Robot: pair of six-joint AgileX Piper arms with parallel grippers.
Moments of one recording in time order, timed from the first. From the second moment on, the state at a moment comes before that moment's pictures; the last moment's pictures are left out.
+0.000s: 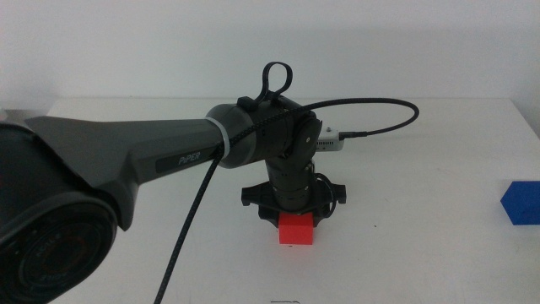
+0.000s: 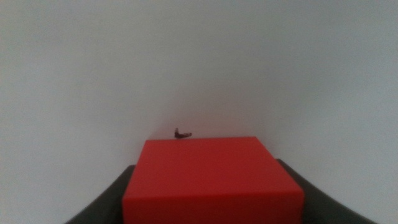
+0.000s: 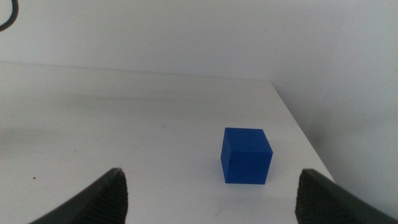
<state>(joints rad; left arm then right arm) -0.72 2.12 -1.60 -0.02 0.86 -0.63 -0.07 -0.01 0.03 0.00 0.19 -0.07</state>
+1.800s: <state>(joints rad) -0.72 2.10 -2.11 0.10 1.24 -0.50 -0.07 -0.01 0.03 0.00 0.19 -0.07</state>
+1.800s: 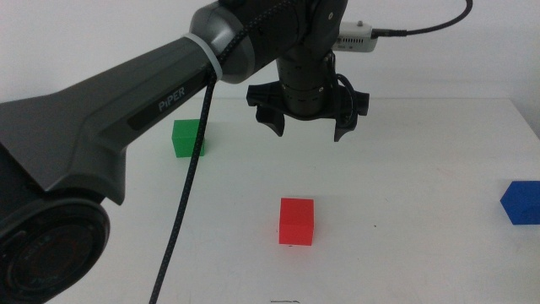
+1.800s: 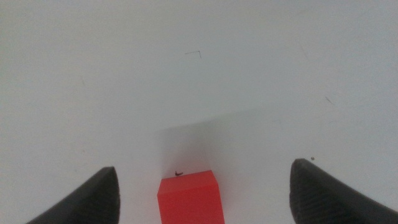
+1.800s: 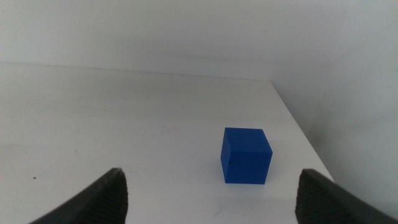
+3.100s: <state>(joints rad) -0.34 1.96 -2.11 0.12 1.25 -0.31 -0.07 -0.01 0.03 0.00 0.19 -0.07</state>
